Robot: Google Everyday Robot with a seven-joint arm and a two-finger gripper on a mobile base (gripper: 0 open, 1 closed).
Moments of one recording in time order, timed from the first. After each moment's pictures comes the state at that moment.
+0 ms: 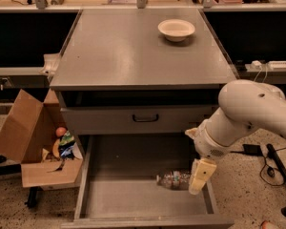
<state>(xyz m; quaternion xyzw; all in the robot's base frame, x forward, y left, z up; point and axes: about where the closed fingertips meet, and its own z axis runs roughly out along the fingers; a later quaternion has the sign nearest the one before) 0.437 -0.152 0.690 -0.65 0.74 0.12 0.12</state>
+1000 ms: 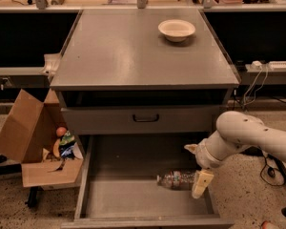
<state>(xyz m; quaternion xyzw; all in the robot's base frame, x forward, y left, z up) 0.478 -0.186 0.546 -0.67 0.71 0.15 0.14</state>
